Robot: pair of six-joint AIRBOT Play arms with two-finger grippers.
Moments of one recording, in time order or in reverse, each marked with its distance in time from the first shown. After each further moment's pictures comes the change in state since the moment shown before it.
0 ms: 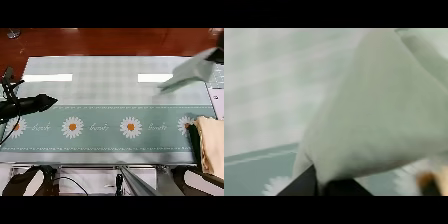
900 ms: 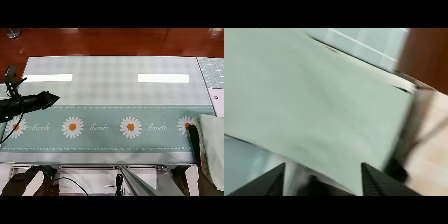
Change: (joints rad) left arm -0.056 -0.030 0.002 -0.011 0.074 0.000; right arm -0.678 0.561 -0.650 -0.349 0.051 -0.020
